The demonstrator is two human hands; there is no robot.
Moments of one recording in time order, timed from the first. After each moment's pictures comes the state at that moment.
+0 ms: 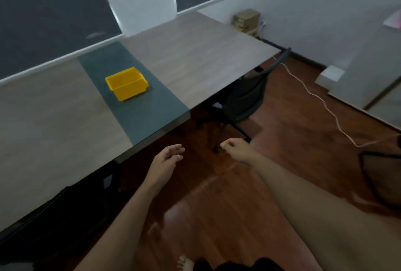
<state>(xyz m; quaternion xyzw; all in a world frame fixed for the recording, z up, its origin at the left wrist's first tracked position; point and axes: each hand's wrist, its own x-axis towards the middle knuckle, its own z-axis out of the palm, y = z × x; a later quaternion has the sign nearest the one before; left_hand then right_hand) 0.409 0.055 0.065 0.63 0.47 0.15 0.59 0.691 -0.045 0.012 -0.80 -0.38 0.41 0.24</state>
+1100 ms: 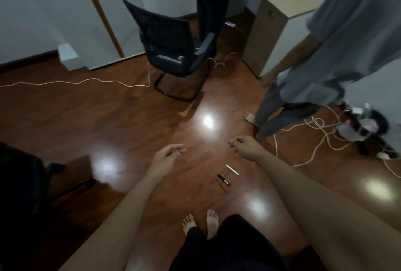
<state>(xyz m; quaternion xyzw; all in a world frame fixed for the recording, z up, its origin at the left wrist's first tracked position) 0.920 -0.337 -0.036 0.76 0.02 -0.33 0.56 0.856 -0.656 -0.060 -0.80 0.31 0.19 0.48</state>
